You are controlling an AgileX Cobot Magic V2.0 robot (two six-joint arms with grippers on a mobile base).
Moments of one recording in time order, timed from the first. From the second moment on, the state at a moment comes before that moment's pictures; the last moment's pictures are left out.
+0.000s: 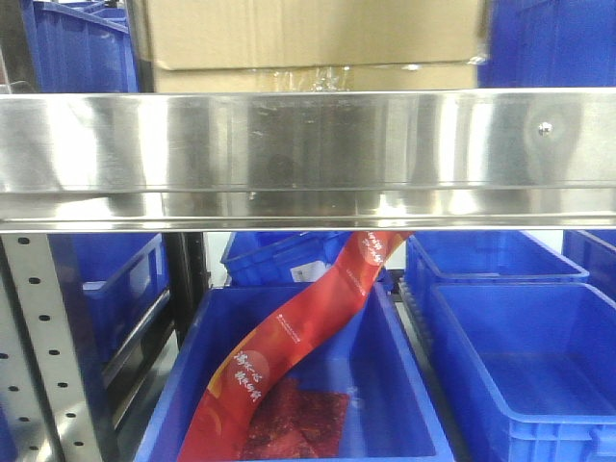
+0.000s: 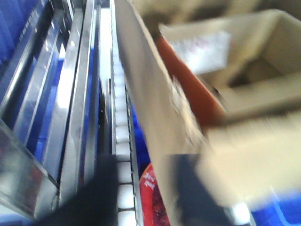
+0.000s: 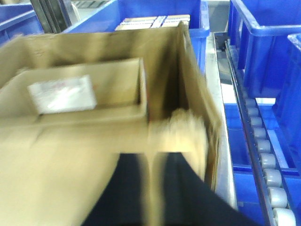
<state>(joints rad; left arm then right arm) -0.30 1.60 -1.82 0.24 0.87 -0.29 0.32 1.47 -1.52 -0.38 0.54 0.56</state>
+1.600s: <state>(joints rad) -0.30 0.25 -0.47 0.12 0.06 -0.29 0.32 0.52 -0.55 -0.46 -0.12 0.56</state>
